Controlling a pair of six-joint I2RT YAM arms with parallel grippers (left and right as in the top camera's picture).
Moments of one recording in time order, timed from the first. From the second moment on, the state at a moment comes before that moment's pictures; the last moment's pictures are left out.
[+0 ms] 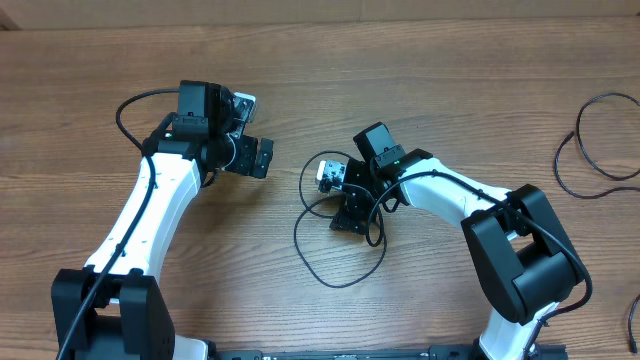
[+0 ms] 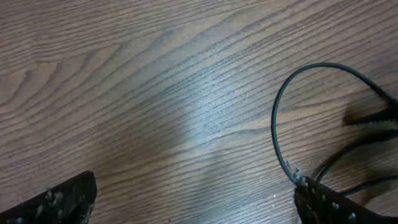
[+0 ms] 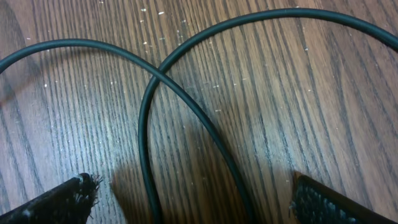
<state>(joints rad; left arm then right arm) -0.11 1.62 1.18 -0.64 0.19 0.14 0.50 1.92 1.10 -0.44 -0.44 -0.75</state>
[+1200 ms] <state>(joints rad) -0.11 1.62 1.18 -0.64 0.19 0.14 0.59 1.92 1.11 -0.45 -0.32 -0.82</state>
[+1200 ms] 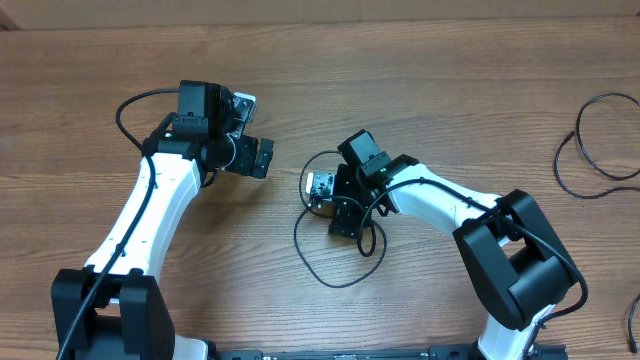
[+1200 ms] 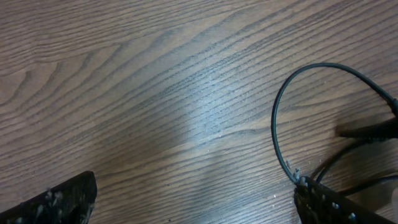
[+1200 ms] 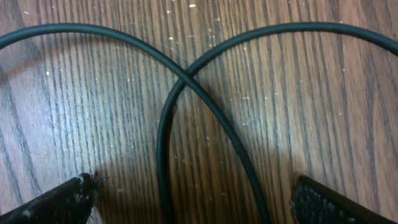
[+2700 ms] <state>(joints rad) -0.11 1.62 1.18 -0.64 0.19 0.14 0.56 1.97 1.14 -0.31 -0.33 -0.81</state>
